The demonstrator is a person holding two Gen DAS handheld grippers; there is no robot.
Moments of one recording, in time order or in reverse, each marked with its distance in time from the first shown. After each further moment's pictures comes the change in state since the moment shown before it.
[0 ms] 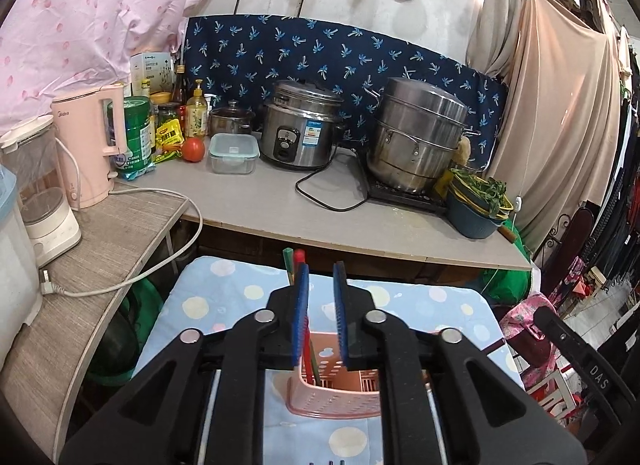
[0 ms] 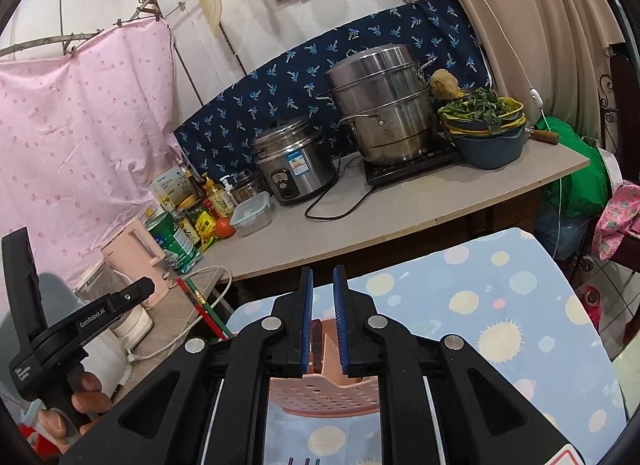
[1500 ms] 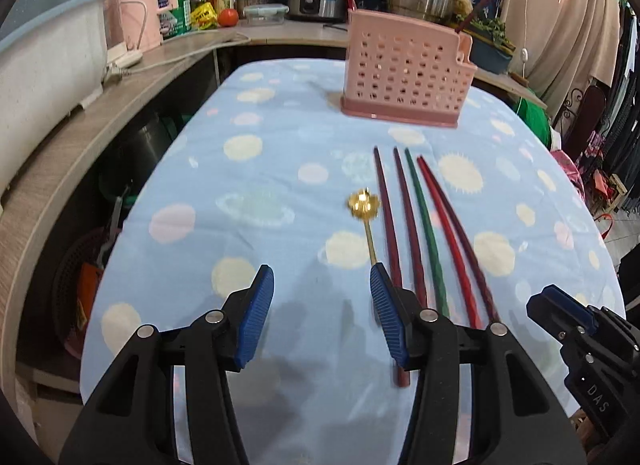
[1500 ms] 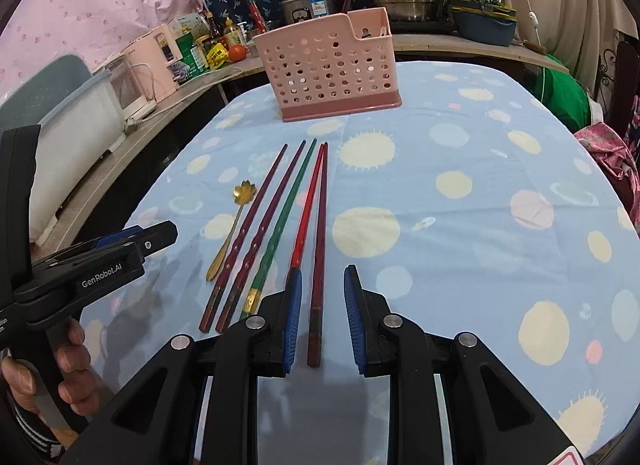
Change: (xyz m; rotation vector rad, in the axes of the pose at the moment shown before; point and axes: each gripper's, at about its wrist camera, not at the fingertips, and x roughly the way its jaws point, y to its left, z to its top) left arm -0.109 0.043 -0.280 0.098 0.348 0.102; right arm -0.120 0.013 -0.280 -0.197 0.387 -0.089
